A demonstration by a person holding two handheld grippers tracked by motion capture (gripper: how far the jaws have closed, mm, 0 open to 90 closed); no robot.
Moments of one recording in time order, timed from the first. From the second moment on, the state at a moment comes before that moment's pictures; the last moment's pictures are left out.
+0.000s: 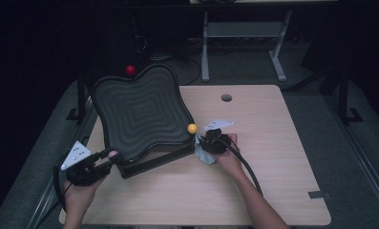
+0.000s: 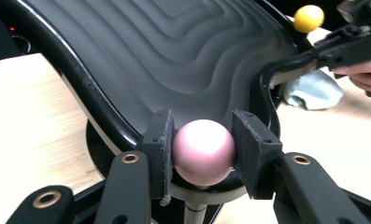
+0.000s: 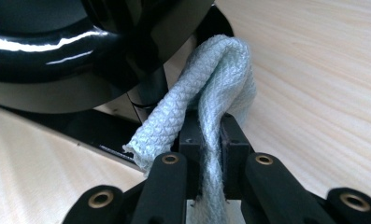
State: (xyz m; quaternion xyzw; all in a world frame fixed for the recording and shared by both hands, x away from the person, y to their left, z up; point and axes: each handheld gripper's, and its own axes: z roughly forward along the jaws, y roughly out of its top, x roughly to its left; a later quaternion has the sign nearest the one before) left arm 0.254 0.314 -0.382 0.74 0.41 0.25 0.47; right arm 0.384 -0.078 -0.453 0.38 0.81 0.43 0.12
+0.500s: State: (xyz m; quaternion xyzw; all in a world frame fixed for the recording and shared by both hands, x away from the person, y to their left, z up) left arm 0.288 0.296 -0.381 0.75 0.39 0.24 0.48; right arm 0.362 -0.109 -0.453 0.36 0.82 0.43 0.12
